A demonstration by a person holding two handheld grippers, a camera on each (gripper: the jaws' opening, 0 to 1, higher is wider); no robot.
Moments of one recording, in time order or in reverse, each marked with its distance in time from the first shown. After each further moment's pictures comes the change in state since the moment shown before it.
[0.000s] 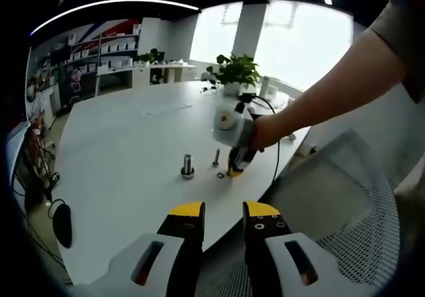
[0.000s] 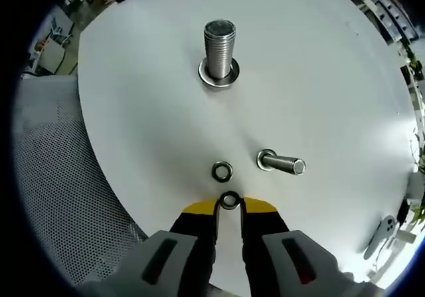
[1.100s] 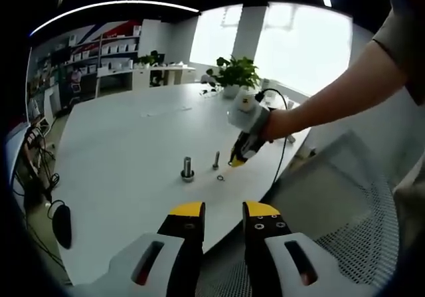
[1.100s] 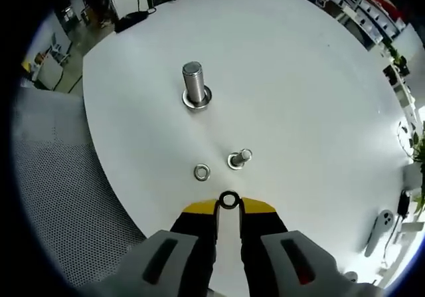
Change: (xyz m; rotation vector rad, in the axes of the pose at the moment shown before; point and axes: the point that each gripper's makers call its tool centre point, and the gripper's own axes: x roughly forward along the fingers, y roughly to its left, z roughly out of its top) left arm 0.000 0.001 0.003 -0.004 -0.014 -0.001; right arm -0.038 -0.024 0.007 0.040 -0.186 -0.046
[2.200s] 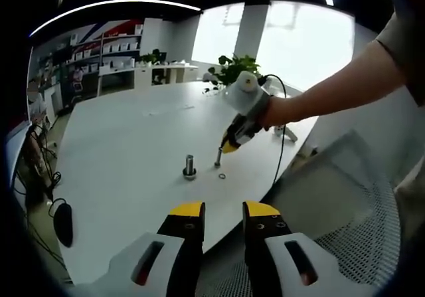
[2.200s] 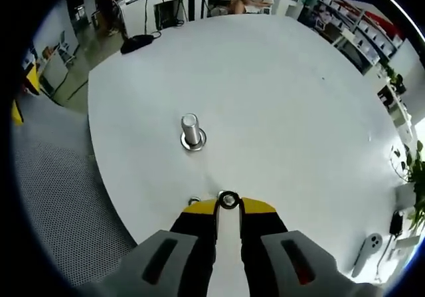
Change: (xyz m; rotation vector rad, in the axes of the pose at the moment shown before) left arm 0.000 0.002 -0.002 -0.001 0.010 0.013; right arm -0.012 -0.008 0.043 -0.049 -0.127 -0.015
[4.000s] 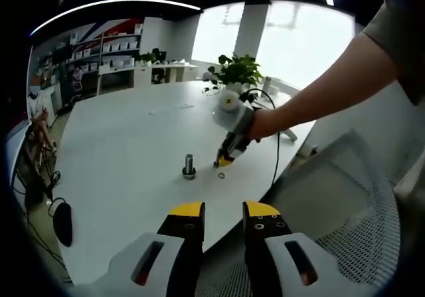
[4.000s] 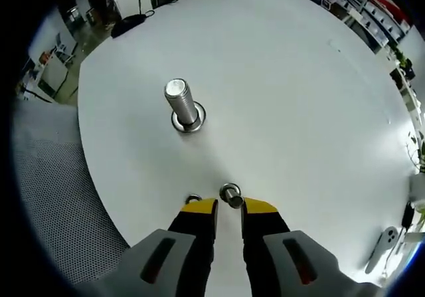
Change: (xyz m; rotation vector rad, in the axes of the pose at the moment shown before) left arm 0.001 -0.001 -0.001 -0.003 0.002 -0.004; right arm 0.041 0.006 -0.028 0.041 0.125 0.063
